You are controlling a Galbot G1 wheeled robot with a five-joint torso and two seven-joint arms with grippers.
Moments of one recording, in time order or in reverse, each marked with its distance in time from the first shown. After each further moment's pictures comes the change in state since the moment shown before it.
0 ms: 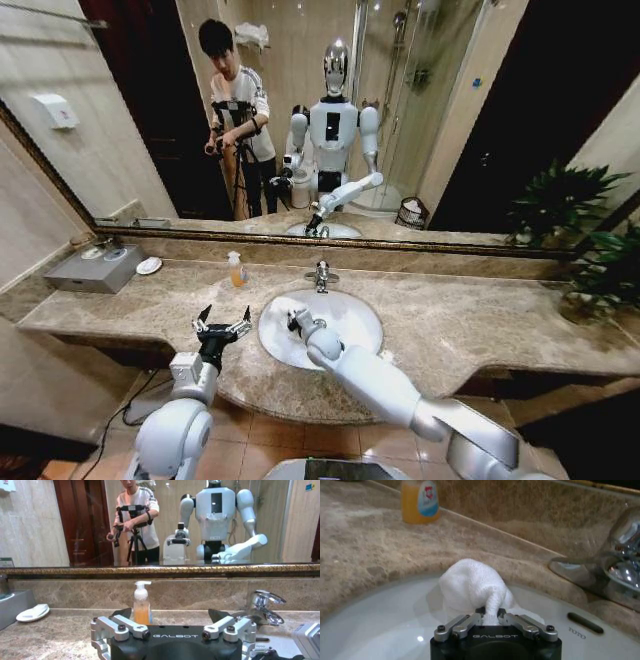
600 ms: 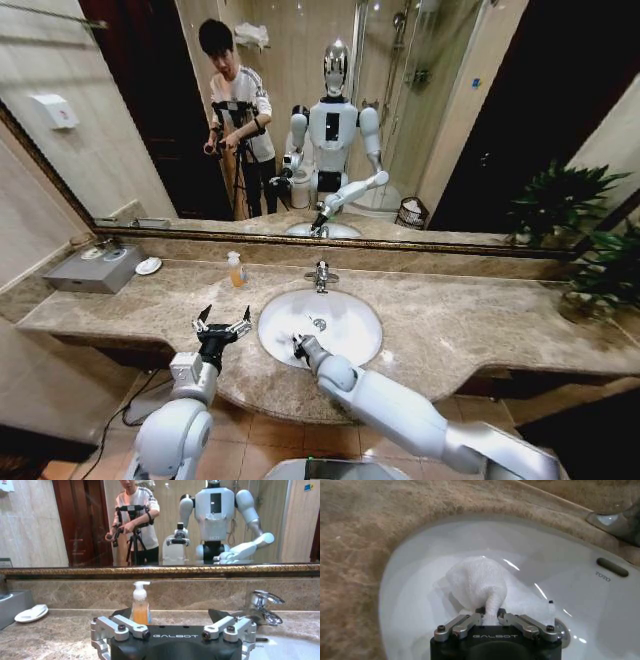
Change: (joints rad) left arm 0.000 0.000 0.000 0.000 0.000 0.000 0.000; right arm -0.085 -0.198 -0.144 0.250 0.049 -0.084 0.004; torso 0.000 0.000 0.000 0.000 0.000
